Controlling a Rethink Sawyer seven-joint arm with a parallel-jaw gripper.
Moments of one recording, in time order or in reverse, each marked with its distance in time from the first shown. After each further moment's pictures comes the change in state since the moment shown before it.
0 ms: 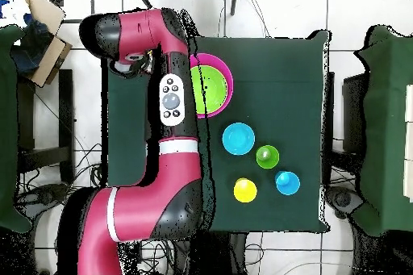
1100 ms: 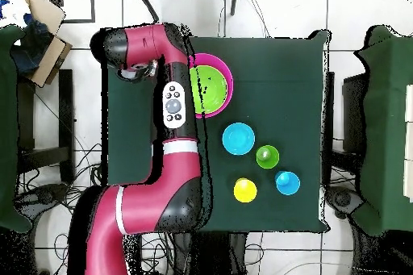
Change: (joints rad) arm 0.003 0.128 0.000 -0.099 0.003 -0.096 0.000
